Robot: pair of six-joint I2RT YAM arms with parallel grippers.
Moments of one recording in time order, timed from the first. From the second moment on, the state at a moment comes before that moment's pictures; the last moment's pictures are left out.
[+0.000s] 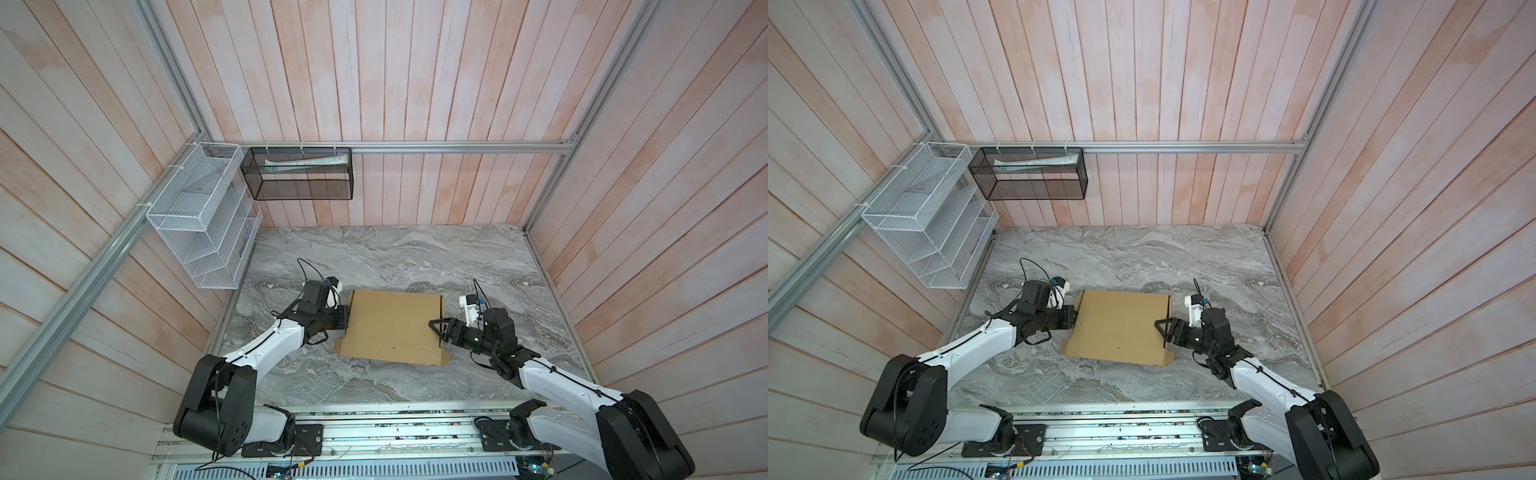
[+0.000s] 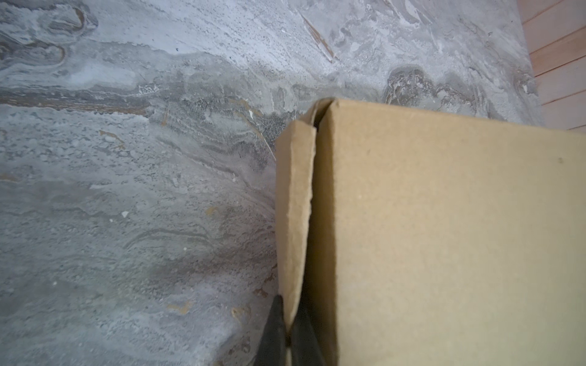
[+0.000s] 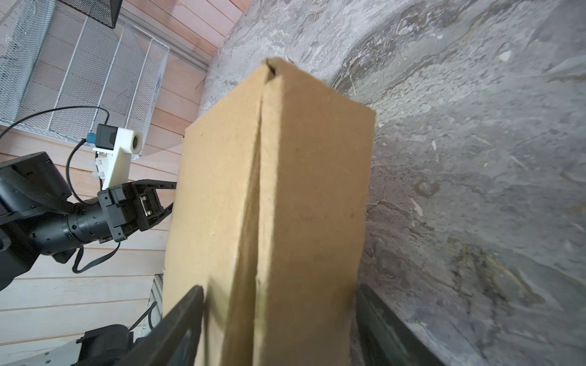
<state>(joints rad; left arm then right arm) -0.31 1.38 0.72 -0.22 0.31 -0.31 0.43 1.11 0.31 0.32 -0.47 0.80</state>
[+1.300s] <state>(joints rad) -0.36 1.40 0.72 -0.08 0.31 -0.34 0.42 1.15 0.31 0.43 -0.54 0.87</state>
